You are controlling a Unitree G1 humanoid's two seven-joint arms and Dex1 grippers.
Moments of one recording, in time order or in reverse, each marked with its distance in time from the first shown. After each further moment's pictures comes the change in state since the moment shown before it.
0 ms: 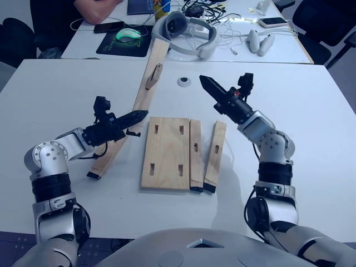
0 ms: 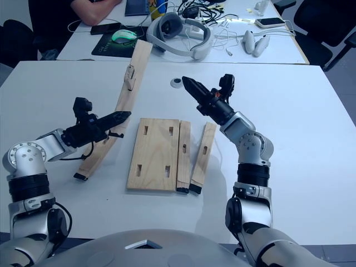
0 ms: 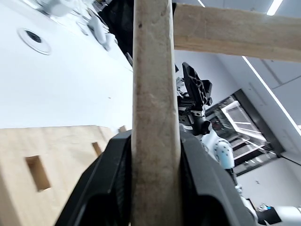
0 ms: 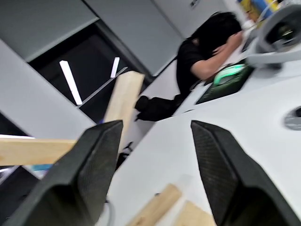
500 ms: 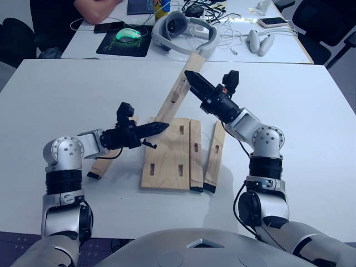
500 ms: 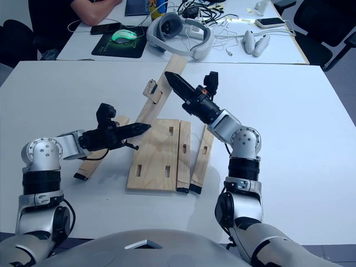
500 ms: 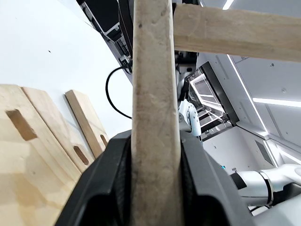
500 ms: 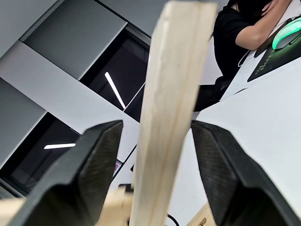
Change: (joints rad) left arm -0.011 -0.018 -0.158 -0.021 -0.019 0.065 -0.074; right arm -0.045 0.080 -0.021 0.051 0.135 0.106 -0.059
